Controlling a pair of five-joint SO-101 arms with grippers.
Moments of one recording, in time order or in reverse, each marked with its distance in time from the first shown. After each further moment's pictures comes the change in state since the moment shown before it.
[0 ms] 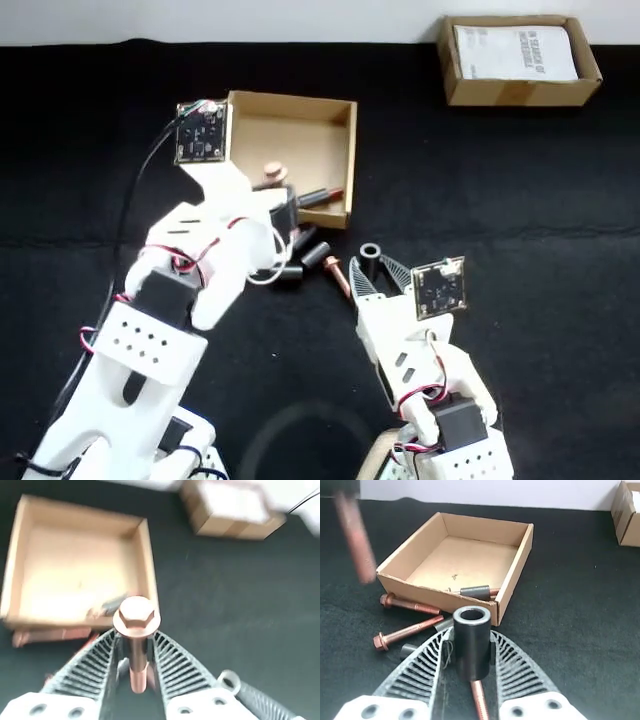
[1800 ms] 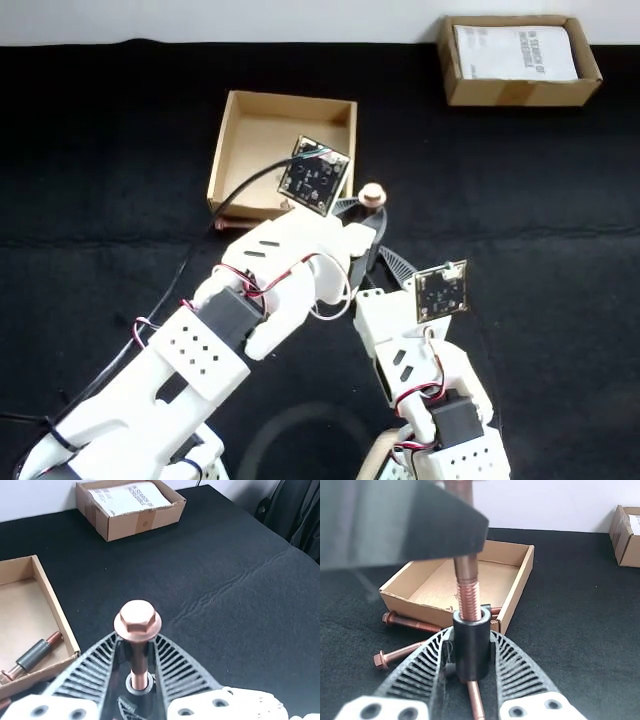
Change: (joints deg) left arm 17.0 4.7 5.3 -16.4 -10.2; right arm 0.0 0.1 3.0 -7.7 0.0
